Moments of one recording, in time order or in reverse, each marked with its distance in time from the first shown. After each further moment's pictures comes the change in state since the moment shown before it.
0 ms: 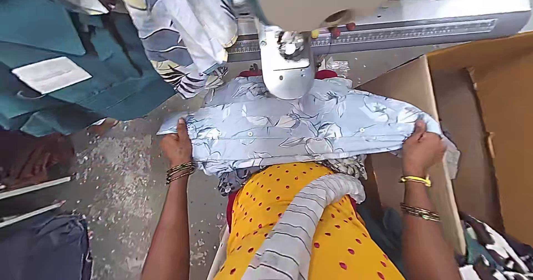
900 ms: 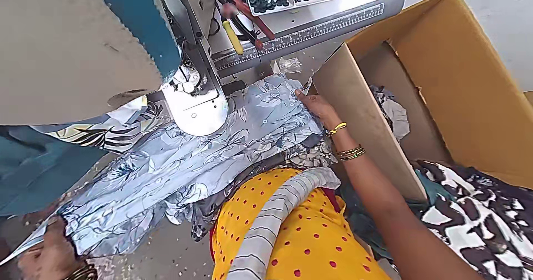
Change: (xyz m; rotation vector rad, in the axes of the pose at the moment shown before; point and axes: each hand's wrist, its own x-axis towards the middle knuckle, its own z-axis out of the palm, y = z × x) left_hand 0.026 -0.032 -0.083 -0.374 0.080 -0.131; right_hand 0.016 -0.104 0.034 0.640 -0.747 0.041
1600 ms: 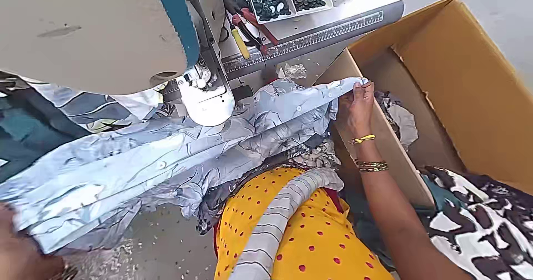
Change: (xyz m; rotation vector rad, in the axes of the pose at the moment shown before) left_hand -0.012 0.077 -0.021 -0.121 -0.012 0.228; right_hand -0.042 0.042 -0.047 0.467 0.482 -0.456
